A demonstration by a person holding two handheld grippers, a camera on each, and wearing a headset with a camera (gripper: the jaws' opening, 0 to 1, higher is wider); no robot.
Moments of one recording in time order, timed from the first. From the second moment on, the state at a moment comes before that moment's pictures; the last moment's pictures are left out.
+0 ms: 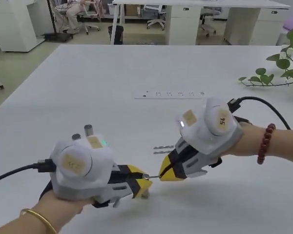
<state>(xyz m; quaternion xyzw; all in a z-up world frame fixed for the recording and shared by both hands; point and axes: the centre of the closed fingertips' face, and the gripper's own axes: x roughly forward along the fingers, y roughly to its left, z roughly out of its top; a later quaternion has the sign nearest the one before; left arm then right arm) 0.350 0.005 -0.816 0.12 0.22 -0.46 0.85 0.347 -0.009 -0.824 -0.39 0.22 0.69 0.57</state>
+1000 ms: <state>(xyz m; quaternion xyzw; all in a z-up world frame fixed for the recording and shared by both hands) 0.347 0.000 -0.816 0.12 0.22 -0.47 0.85 0.339 0.002 -0.821 -0.42 0.22 0.69 0.55</state>
